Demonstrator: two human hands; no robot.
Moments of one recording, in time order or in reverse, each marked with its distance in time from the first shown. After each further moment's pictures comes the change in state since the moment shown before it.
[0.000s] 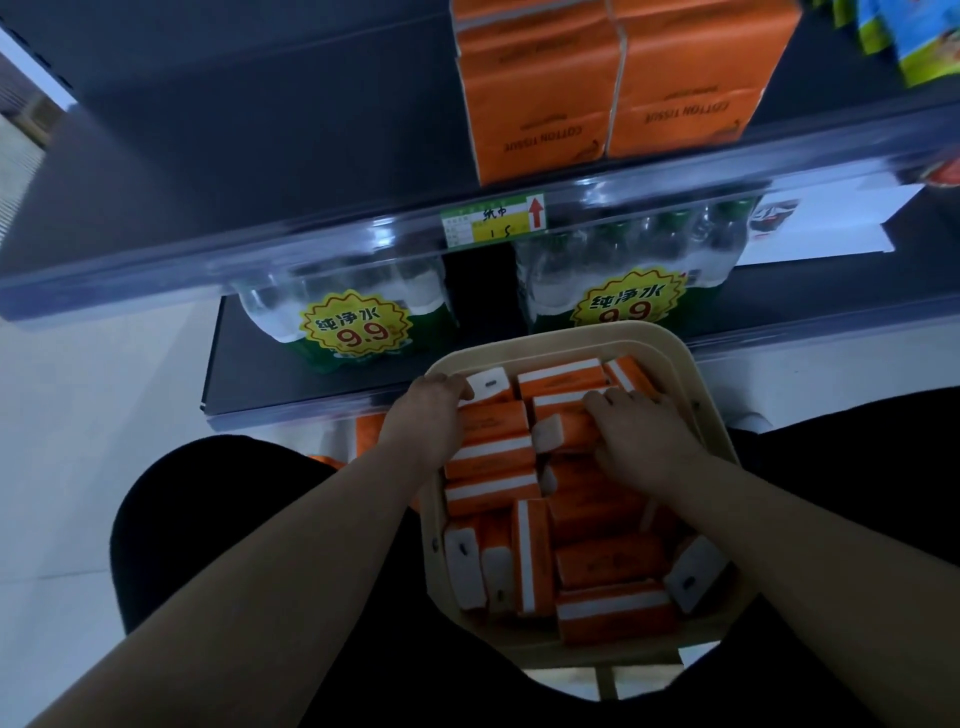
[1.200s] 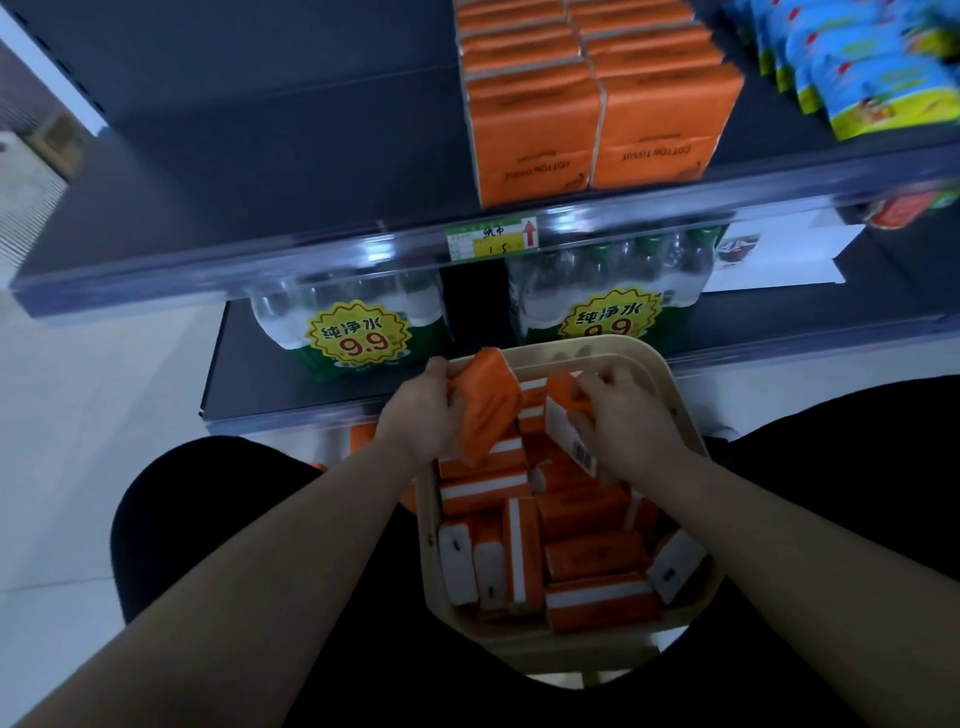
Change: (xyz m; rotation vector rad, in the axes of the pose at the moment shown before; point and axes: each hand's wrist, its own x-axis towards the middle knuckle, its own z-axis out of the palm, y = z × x) left_hand -0.017 0.004 -0.014 -0.237 0.165 0.017; right_hand -0.014 -0.014 -0.025 0.267 0.225 0.122
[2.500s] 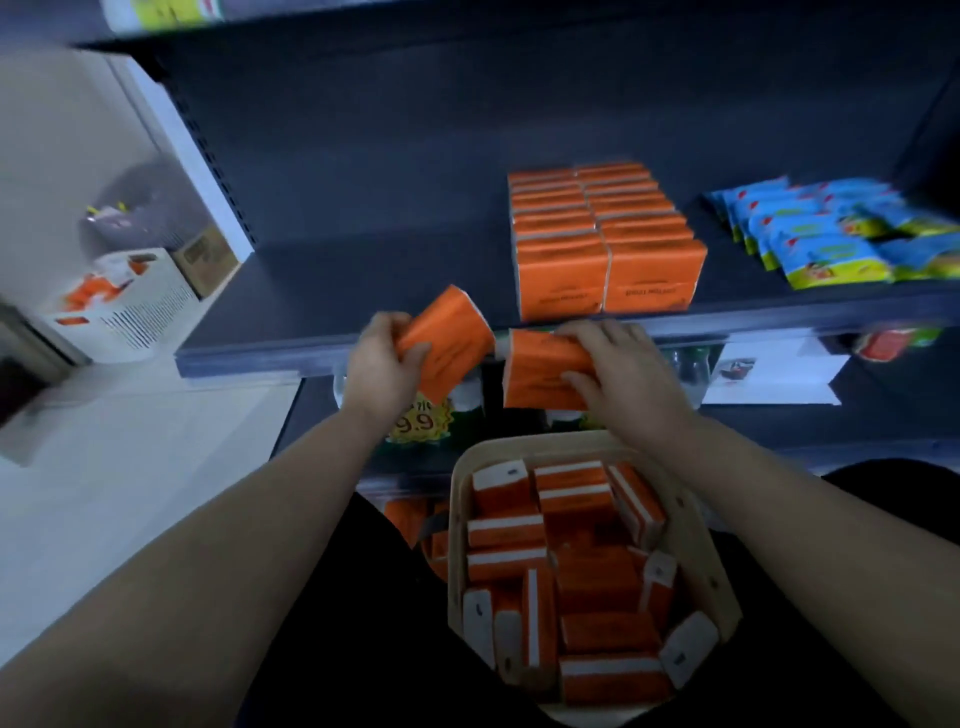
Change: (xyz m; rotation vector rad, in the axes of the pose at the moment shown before) left_hand -0.019 0.025 -0.146 -0.272 0.561 0.006; right_hand -0.003 -0.068 -0.135 -0.023 0.475 -0.368
